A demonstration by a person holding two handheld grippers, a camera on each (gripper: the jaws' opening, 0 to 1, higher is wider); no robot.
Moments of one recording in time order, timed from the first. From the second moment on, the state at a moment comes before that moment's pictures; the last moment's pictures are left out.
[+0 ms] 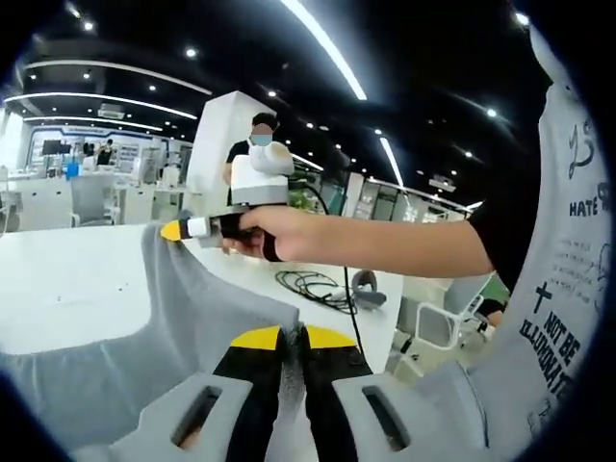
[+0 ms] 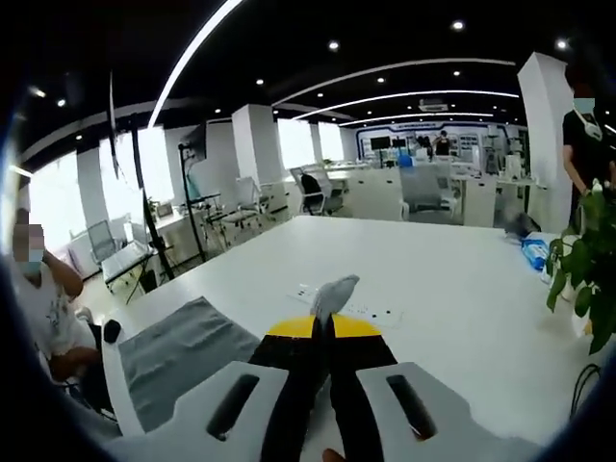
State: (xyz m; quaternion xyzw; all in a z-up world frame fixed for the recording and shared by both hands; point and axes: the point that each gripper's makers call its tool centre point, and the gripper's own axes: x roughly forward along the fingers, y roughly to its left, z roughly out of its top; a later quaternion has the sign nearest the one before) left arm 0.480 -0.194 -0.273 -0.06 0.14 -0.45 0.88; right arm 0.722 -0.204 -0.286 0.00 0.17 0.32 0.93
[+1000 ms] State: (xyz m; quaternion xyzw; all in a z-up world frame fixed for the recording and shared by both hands) left arm 0.471 -0.072 -0.248 -0.08 0.11 -0.37 0.92; right arm 0.704 -0.096 -0.241 -0.02 0.13 0.36 0.92
